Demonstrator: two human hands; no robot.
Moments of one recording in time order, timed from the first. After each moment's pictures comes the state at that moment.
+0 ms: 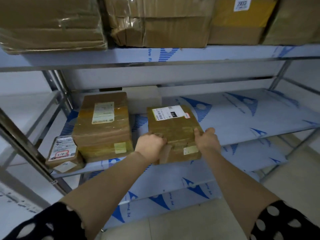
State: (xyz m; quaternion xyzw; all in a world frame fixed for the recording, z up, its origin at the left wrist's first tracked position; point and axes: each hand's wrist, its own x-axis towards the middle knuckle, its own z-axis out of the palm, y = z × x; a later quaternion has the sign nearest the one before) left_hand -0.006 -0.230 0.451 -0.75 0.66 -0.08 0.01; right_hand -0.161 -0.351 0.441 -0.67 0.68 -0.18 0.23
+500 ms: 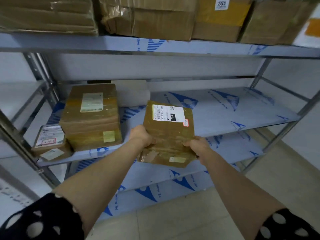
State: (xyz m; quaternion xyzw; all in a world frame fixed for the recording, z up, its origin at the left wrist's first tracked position) left_hand -0.034 -0.225 0.464 -0.86 0.36 0.25 -0.26; right_hand -0.212 -0.311 0.442 -0.55 0.61 -0.20 0.53
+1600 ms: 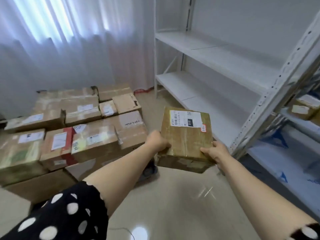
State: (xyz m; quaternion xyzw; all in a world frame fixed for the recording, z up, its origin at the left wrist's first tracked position) left_hand -0.270 0.472 0.413 -0.85 -0.24 0.09 -0.46; right_hand -0.234 0.263 0.392 -0.79 0.15 0.16 0.56
